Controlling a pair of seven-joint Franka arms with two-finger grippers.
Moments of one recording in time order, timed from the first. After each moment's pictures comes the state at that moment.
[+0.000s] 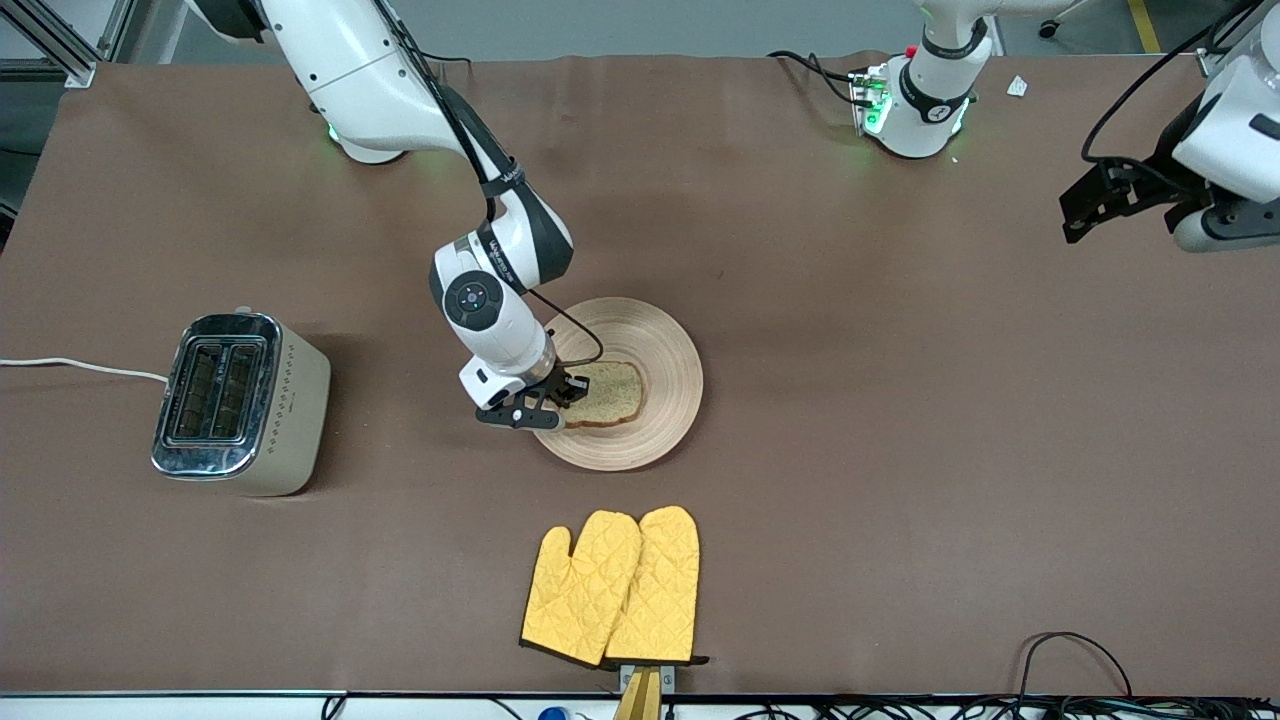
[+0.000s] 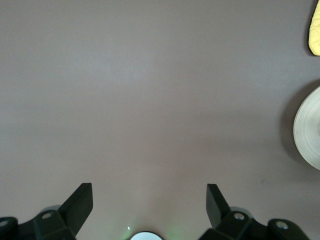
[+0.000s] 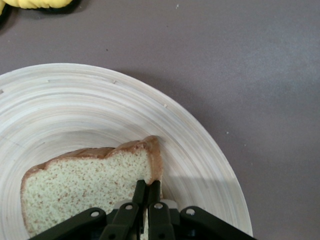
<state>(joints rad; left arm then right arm) -0.03 0.01 -0.16 -1.42 0.07 1.39 -0.22 0.61 0.63 -0.03 -1.76 0.20 2.51 0.59</state>
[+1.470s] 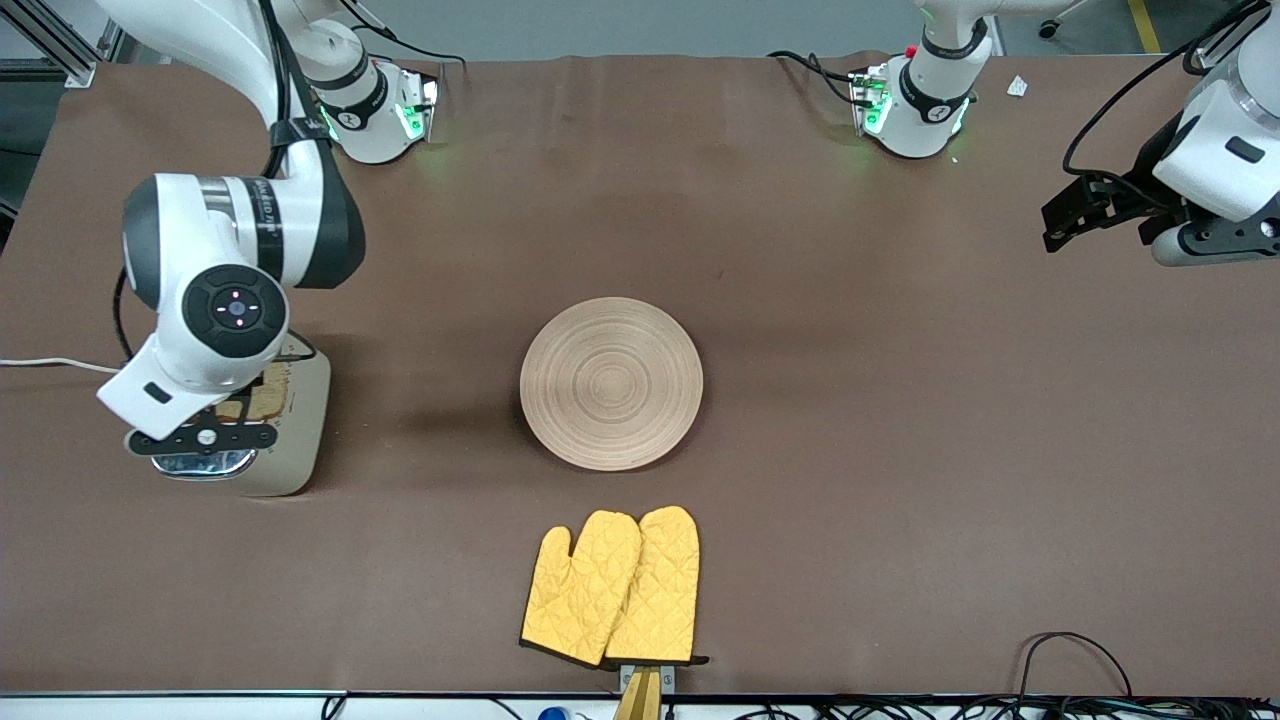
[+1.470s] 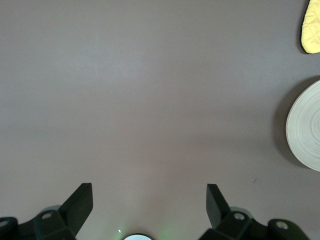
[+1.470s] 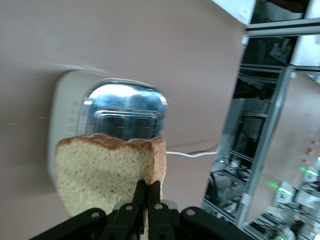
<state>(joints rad) -0.02 0.02 -0.16 -1.48 0.03 1.45 -0.22 0.45 0.41 -0.27 -1.45 -0.60 1.58 0.11</state>
